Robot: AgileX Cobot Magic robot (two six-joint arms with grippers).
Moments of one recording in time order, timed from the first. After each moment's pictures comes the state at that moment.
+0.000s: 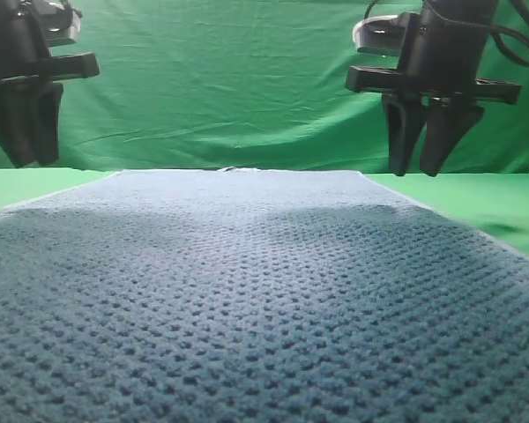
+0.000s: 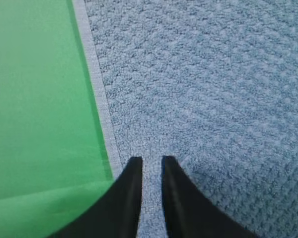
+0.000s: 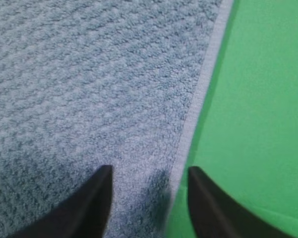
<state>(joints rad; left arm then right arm) -0.17 1.90 -1.39 -0.13 0.79 0.05 0.33 2.00 -1.48 0.08 0.83 -0.07</state>
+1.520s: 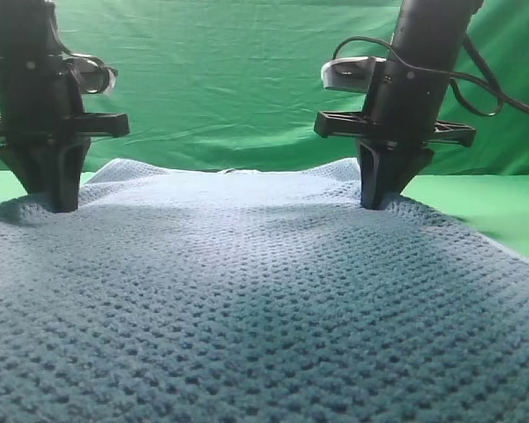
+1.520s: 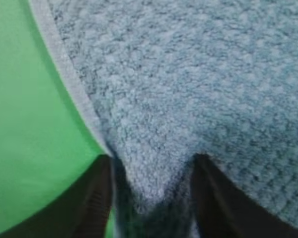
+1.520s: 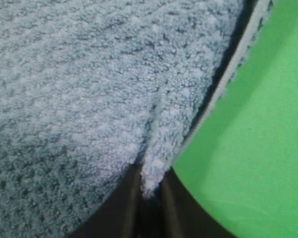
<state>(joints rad) -0.23 2.09 -1.48 -0.06 0.86 -0.02 0.36 2.12 -1.51 0.11 0.75 -0.14</state>
